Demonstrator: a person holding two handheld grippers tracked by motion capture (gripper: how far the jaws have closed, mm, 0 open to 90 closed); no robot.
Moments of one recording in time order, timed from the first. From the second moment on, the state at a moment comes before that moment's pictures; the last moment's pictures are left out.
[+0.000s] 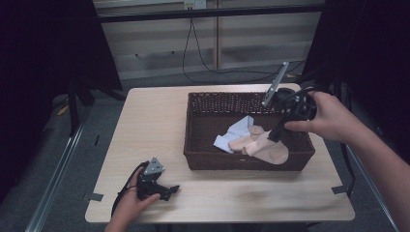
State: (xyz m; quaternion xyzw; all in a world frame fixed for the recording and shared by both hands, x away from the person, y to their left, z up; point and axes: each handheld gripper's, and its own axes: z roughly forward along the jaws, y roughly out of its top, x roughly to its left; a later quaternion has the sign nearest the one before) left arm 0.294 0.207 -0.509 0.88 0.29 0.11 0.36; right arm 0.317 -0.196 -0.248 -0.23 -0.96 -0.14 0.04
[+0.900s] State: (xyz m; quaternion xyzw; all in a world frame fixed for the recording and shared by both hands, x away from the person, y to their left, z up) left arm 0.294 0.207 -0.509 0.88 0.29 0.11 0.36; right arm 0.301 -0.173 -0.323 -0.20 -0.97 -0.12 0.05
